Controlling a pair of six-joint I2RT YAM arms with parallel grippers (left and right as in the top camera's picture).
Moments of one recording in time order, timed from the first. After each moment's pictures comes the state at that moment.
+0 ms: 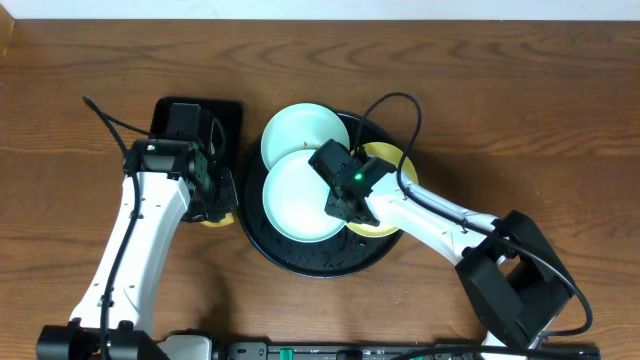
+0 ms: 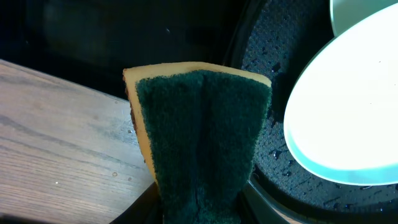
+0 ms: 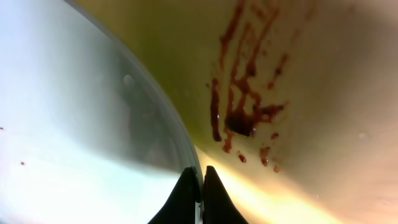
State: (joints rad) left arm -0.07 1.44 1.15 -1.17 -0.01 -0.33; right arm 0.76 1.89 1.24 -0.74 0.11 1.03
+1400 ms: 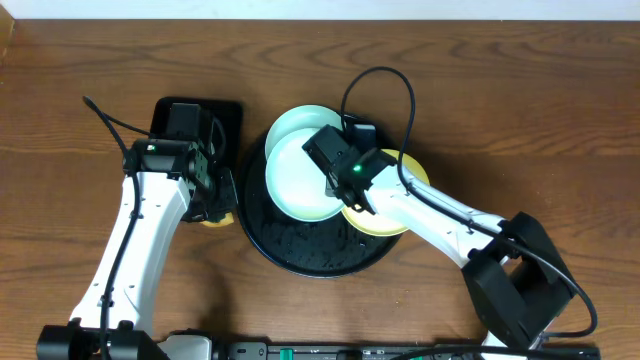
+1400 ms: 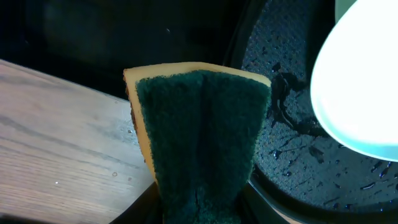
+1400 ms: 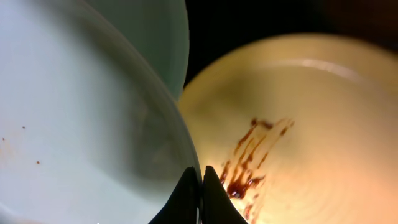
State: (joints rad) left arm -0.07 1.44 1.15 -1.17 -0.01 -0.33; right arm 0.76 1.88 1.33 -0.69 0.34 0.78
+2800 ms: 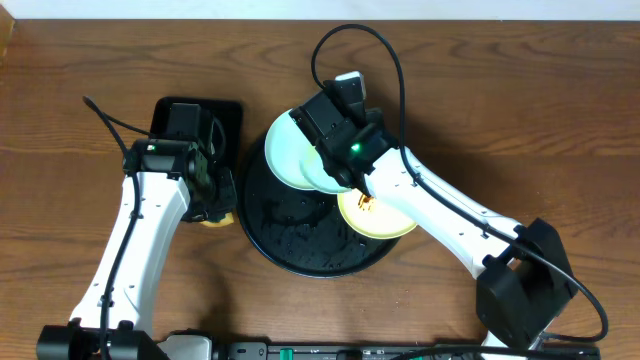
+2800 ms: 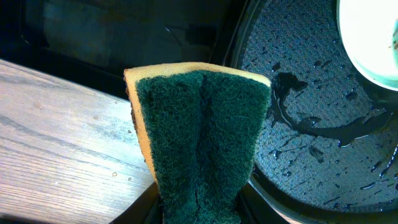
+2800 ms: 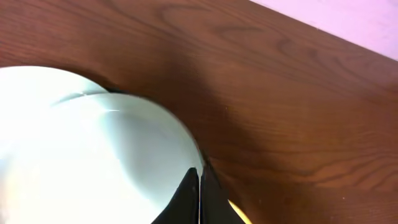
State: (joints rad) left arm -0.07 1.44 1.15 -1.17 -0.01 -0.33; right arm 0.76 1.88 1.54 -0.70 0.71 0.38
